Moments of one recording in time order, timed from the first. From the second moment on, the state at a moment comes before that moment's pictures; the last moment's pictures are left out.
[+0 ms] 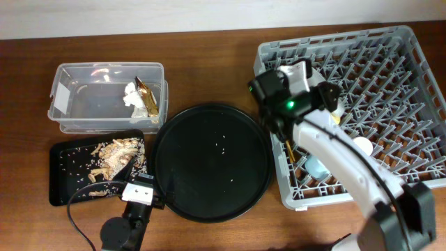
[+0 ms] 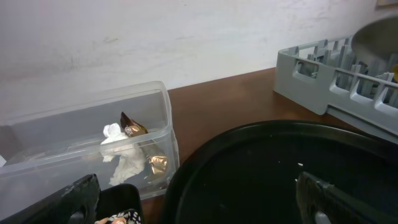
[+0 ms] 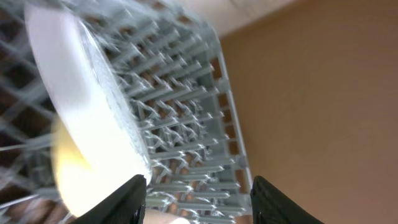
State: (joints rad) left arm -0.20 0.01 0.01 -0.08 0.03 0.11; right arm 0.51 1.62 1.37 -0.98 1.12 0.16
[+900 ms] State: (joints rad) left arm -0.20 0.01 0.01 -0.08 0.03 0.11; right arm 0.73 0.79 1.44 -1.20 0.36 0.22
